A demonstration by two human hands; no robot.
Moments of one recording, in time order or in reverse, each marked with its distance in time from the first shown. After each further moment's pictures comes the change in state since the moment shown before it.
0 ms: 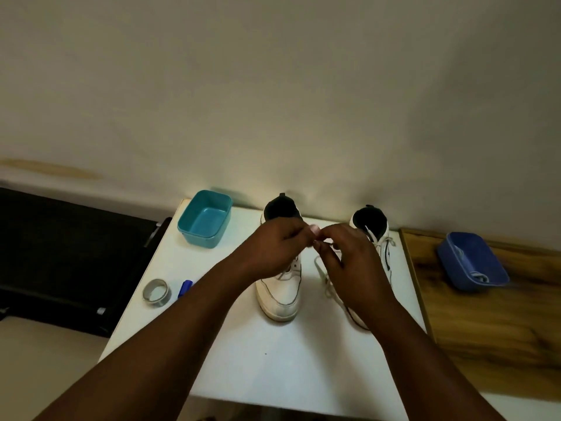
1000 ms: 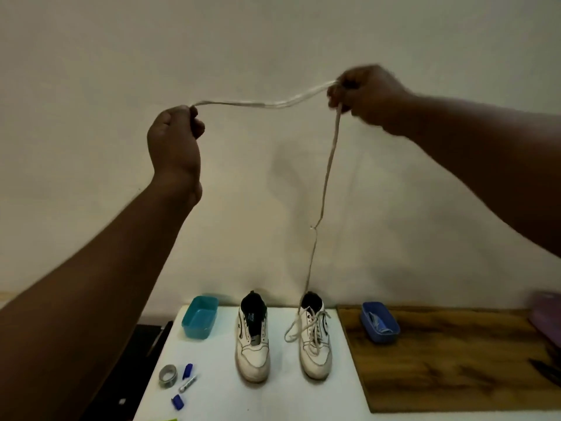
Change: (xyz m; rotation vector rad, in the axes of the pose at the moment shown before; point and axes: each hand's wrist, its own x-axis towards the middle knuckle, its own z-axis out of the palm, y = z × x) left_hand -0.136 0.358 -0.229 -0.811 0.880 0.416; right_hand 0.141 -0.298 -0.457 0.002 0.246 -0.106
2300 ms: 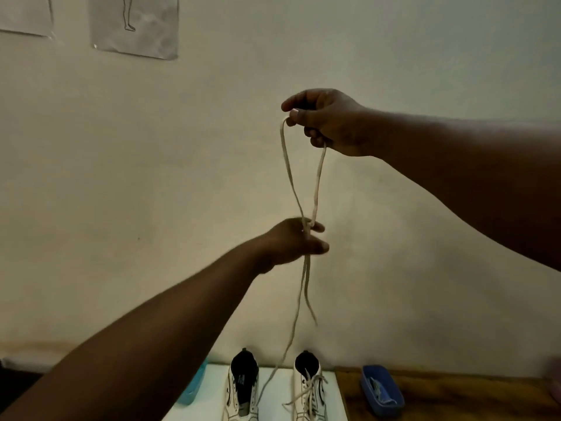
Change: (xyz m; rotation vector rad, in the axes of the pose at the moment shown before) left_hand -0.035 -0.059 0.109 0.621 -0.966 -0.230; right_hand 0.059 -0.062 -0.027 0.437 -0.281 -0.093
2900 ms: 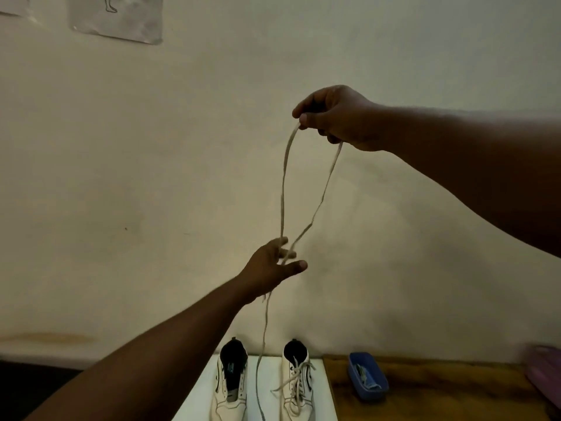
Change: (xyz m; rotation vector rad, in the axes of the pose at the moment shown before) left_hand -0.006 -0.087 0.042 -0.049 0.187 0.015; right_hand -0.023 0.017 -0.030 -0.261 0.062 0.035
